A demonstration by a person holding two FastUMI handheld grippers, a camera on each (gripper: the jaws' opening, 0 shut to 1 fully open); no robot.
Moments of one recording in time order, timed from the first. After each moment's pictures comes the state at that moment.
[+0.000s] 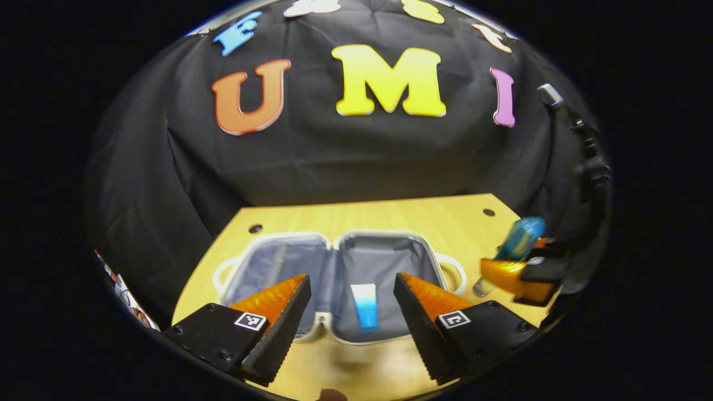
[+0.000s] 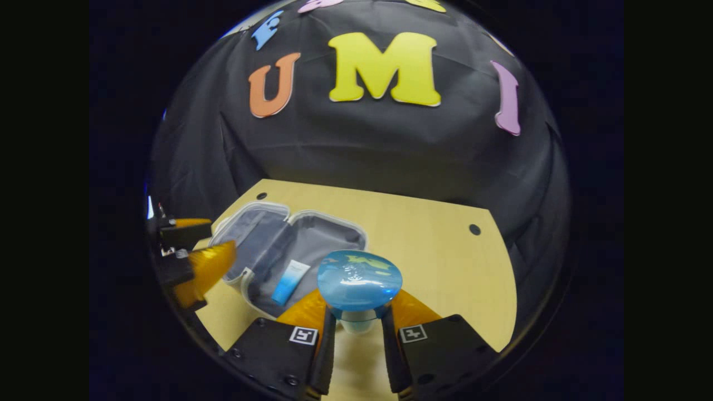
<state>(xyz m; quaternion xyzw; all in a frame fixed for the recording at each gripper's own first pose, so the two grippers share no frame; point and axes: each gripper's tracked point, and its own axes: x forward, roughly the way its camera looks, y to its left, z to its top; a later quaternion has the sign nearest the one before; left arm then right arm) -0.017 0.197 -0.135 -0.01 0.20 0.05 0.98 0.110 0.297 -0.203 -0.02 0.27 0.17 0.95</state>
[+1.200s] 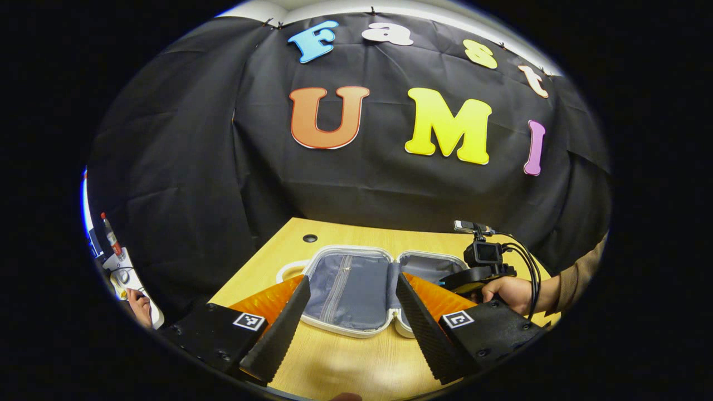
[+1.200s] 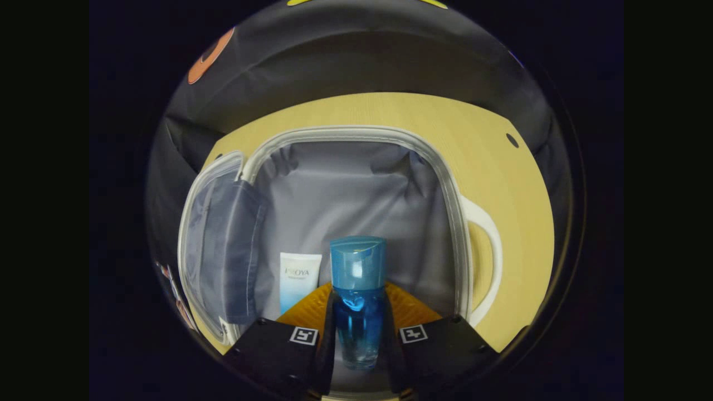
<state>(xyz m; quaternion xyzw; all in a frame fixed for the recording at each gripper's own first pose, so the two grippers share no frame) -0.095 0.314 -0.130 -0.09 0.15 0.10 0.98 0.180 0.396 -0.358 0.06 0.50 0.05 0.86</state>
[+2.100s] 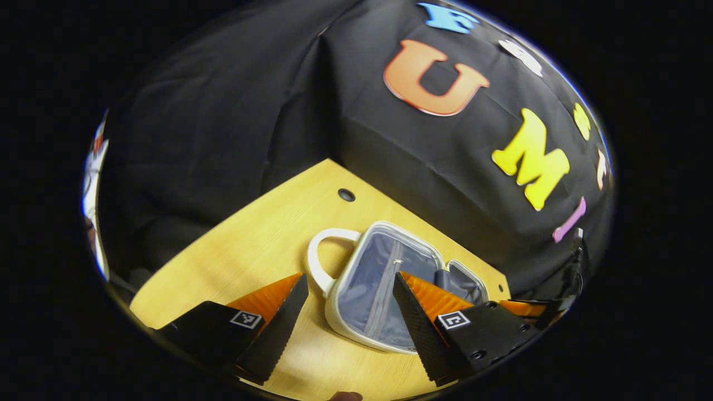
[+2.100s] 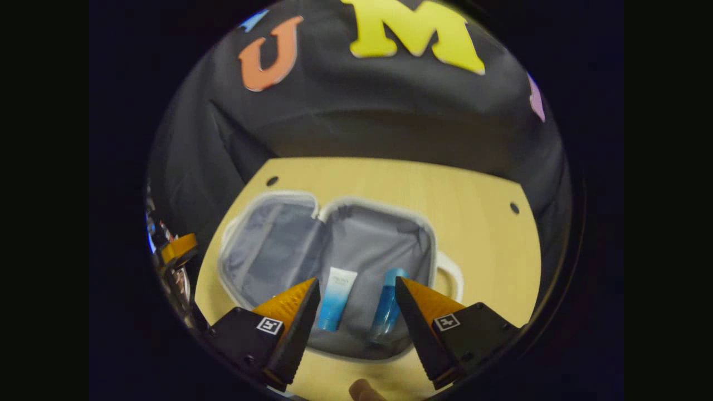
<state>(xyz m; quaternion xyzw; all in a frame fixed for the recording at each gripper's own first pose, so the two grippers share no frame) -0.024 0.452 -0.261 -0.37 0.23 0.10 0.90 0.141 0.389 -0.191 -0.01 0.32 0.19 0.93</state>
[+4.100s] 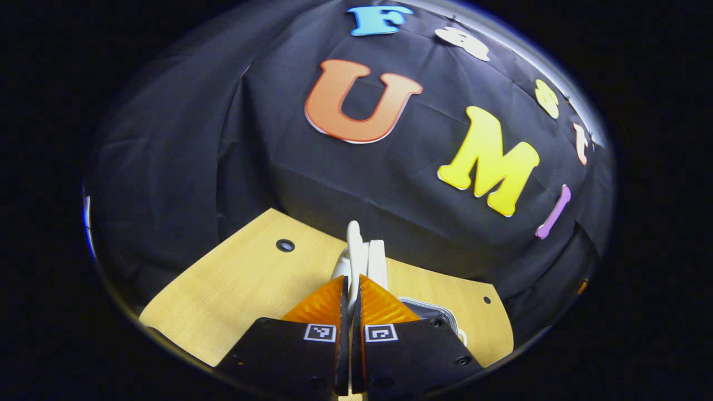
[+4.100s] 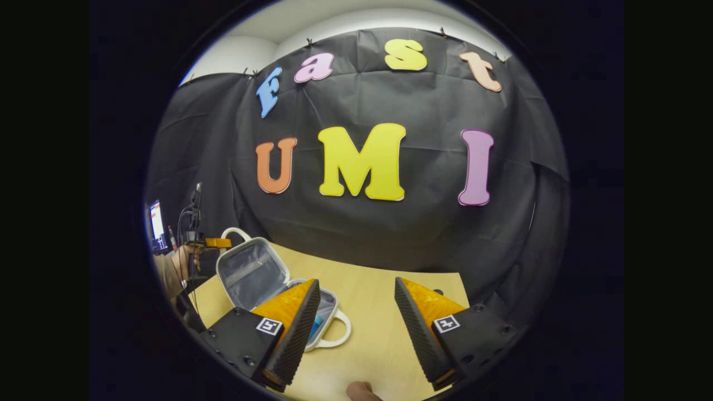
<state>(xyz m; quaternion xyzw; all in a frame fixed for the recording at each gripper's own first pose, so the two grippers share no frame) 0.036 0.374 -0.118 -0.23 0.13 0.07 0.96 0.057 0.143 0.001 0.01 0.08 0.17 0.98</state>
